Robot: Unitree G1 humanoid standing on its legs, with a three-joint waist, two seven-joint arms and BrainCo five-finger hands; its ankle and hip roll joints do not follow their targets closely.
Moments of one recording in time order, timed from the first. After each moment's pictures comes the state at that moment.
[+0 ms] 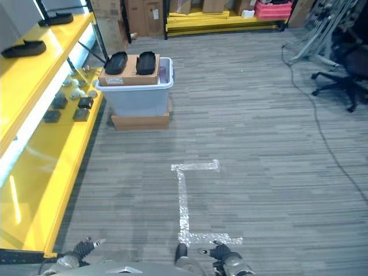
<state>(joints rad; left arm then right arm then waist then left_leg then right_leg) -0.05 0.20 -0.23 1.29 0.00 -0.07 0.10 -0.09 -0.32 0.31 1.28 0.03 -0.06 -0.02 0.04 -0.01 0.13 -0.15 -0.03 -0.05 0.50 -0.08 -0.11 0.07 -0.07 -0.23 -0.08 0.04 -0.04</state>
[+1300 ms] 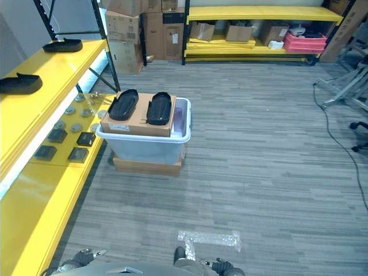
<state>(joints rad) -0.05 0.18 -0.20 1.36 0.00 -0.05 0.12 -0.07 -0.29 0.20 1.35 0.11 -0.05 -0.03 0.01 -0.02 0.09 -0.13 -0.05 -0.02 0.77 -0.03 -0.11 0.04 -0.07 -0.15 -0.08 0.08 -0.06</state>
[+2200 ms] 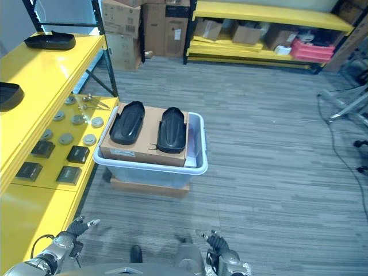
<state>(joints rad) -0.14 0.29 -0.25 1.21 0.00 -0.06 0.13 0.03 -0.23 0.12 0.95 0.34 -0.10 -0.06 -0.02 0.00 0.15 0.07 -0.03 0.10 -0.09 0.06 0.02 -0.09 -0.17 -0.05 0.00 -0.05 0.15</state>
